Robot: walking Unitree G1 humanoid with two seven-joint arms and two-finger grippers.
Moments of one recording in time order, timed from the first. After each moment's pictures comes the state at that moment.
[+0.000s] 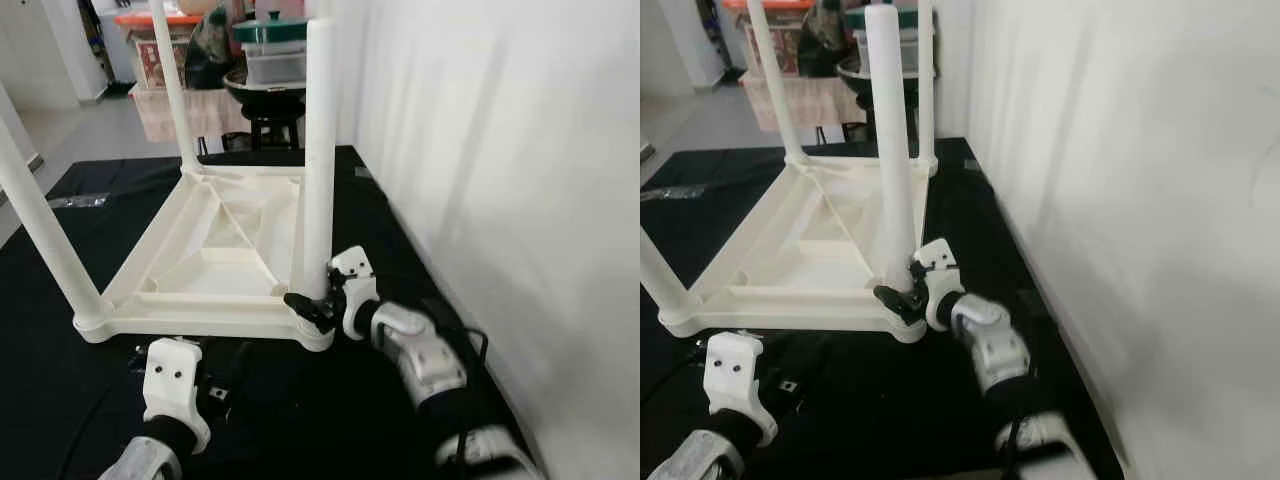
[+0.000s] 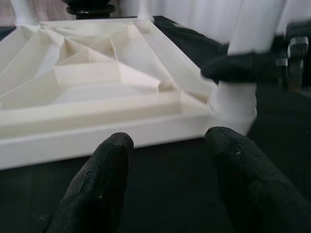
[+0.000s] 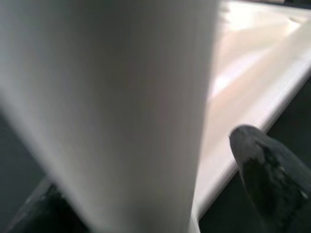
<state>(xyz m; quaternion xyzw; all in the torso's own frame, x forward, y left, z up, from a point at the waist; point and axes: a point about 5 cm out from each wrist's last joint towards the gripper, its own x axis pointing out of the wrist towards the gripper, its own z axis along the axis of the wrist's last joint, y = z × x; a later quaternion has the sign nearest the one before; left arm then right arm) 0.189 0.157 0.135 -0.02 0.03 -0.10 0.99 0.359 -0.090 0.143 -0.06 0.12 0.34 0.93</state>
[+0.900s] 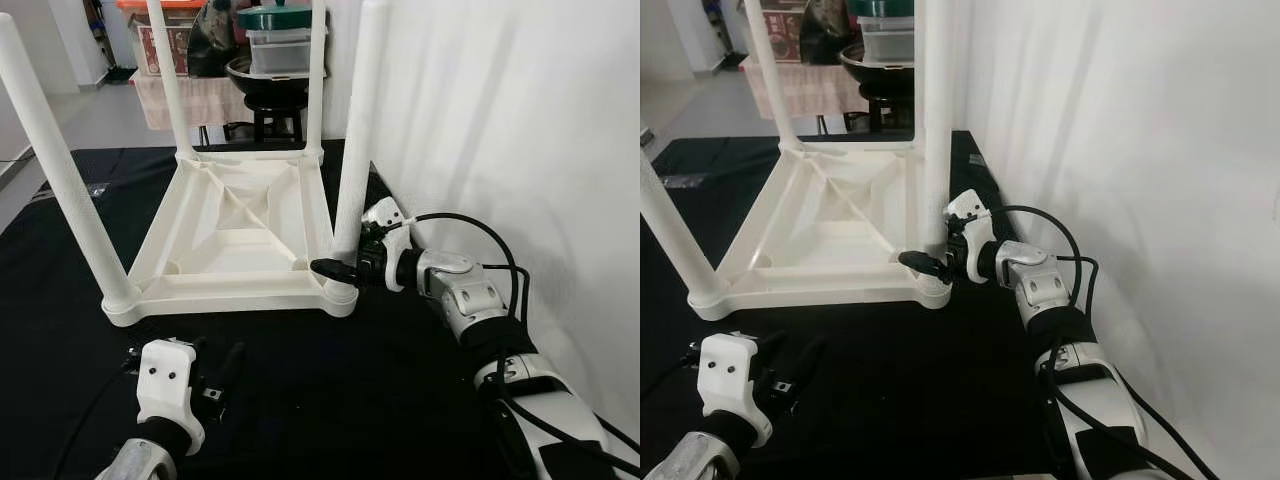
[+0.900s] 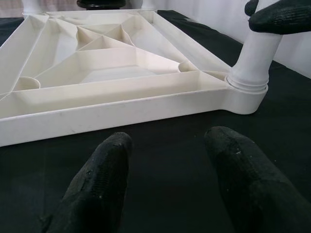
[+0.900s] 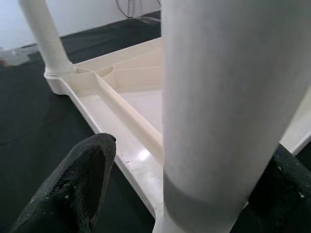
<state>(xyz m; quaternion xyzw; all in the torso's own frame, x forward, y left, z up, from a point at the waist) 0.189 0.161 0.134 -0.02 0.03 -0.09 1.00 0.375 -0.125 0.174 -0.05 0.09 0.47 0.88</state>
